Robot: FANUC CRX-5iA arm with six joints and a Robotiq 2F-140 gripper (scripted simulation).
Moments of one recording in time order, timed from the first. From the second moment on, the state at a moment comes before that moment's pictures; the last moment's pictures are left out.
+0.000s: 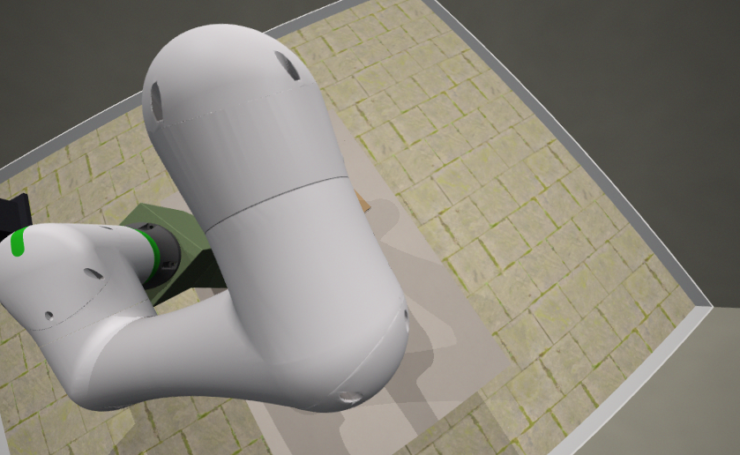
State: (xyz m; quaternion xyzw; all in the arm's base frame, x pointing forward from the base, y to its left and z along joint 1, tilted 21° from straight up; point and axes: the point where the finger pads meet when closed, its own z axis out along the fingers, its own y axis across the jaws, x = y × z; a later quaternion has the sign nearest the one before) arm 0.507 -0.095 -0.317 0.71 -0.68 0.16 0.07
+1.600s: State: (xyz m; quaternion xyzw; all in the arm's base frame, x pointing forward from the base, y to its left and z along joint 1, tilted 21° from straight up) arm 0.495 -0.066 -0.234 0.71 -0.68 0.16 0.07
